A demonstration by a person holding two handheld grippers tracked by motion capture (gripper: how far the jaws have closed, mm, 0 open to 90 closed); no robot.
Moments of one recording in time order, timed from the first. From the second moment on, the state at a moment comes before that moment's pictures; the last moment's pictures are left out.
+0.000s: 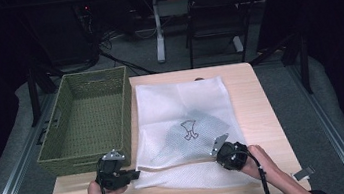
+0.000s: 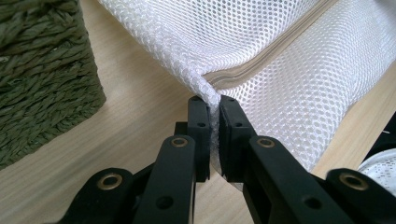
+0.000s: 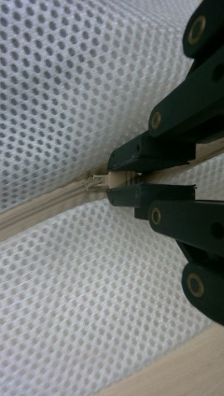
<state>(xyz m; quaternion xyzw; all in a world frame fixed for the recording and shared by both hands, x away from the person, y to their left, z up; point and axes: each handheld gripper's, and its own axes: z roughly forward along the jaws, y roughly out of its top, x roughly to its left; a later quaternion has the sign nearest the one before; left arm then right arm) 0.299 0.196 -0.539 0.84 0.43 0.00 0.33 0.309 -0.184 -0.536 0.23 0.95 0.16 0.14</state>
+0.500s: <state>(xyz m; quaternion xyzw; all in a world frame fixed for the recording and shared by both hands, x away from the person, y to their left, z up) 0.299 0.196 -0.539 0.84 0.43 -0.01 0.34 0.307 -0.206 -0.535 0.25 0.95 0.15 0.14</state>
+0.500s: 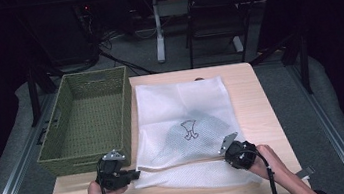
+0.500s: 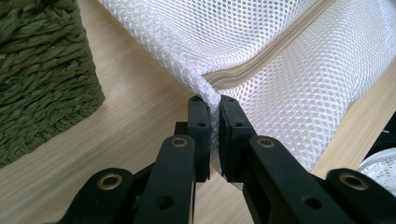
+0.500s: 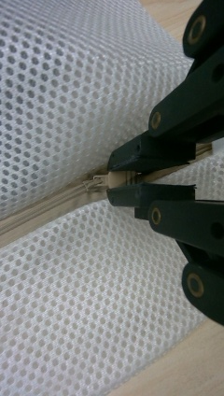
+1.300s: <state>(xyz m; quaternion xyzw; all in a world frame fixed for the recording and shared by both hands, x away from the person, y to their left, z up) 0.299 0.195 -0.538 0.84 0.42 -0.01 0.33 0.308 -0.243 -0.535 0.29 0.94 0.14 0.16</state>
